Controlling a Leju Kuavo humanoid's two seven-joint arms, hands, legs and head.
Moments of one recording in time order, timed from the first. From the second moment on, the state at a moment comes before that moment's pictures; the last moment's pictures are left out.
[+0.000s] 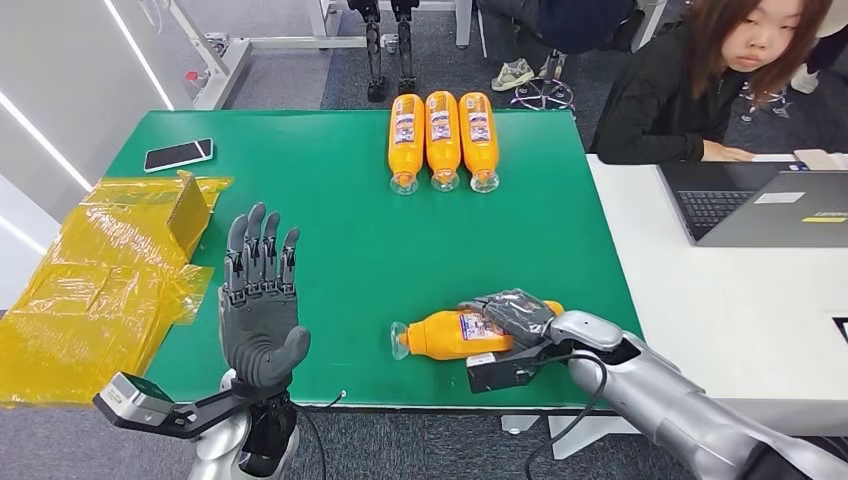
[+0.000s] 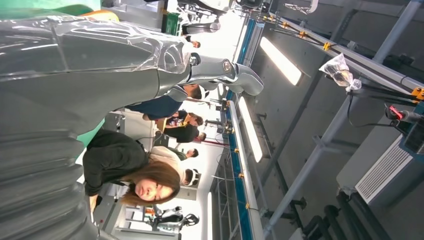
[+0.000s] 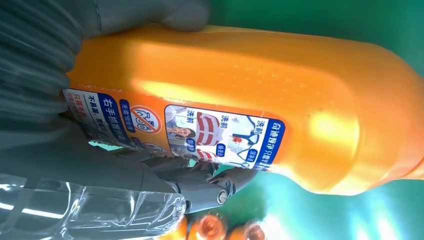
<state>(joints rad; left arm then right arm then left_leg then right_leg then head) -0.08 -0.21 -0.32 -1.27 0.04 -0.29 -0.70 -0.69 -0.38 1.08 -0.90 0.59 0.04 -0.35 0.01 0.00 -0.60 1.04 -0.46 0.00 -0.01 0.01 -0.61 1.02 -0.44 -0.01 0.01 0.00</state>
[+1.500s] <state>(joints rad) -0.05 -0.24 -0.36 -1.28 0.12 -0.51 -0.65 -0.05 -0.21 0.48 -1.66 0.80 -0.21 -0.45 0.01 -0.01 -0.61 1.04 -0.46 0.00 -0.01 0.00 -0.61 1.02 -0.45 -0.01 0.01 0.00</state>
